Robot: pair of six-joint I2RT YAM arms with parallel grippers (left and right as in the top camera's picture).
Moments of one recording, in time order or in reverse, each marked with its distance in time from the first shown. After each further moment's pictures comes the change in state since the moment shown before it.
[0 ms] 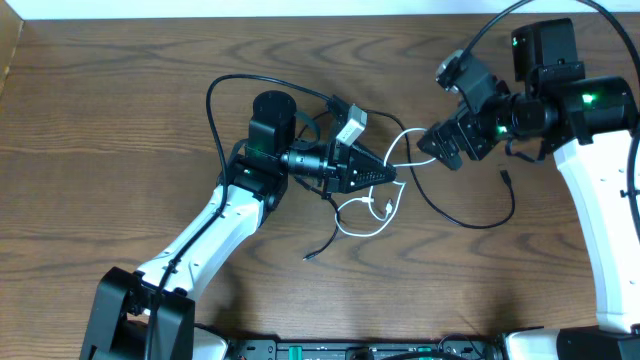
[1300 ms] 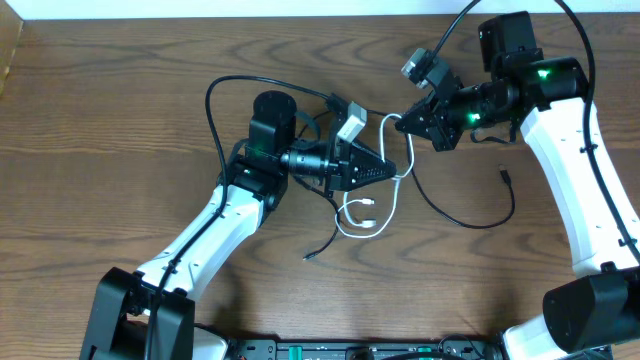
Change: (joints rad) left arm 0.000 0.000 0.000 -0.026 -0.059 -0.021; right arm 0.029 0.155 0.000 0.074 -0.321 -0.081
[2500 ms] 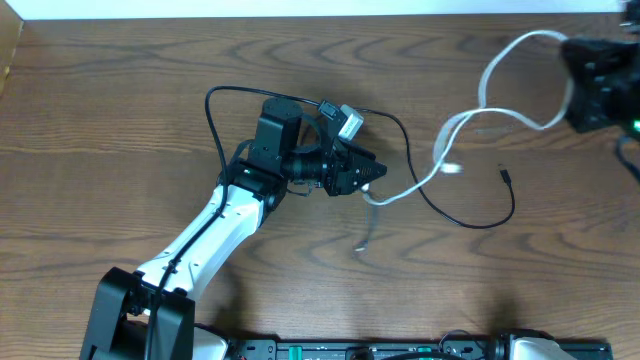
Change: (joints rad) left arm 0.000 0.000 0.000 -0.294 -0.337 0.118; right arm -0.264 -0.402 0.341 0.016 0.409 0.514
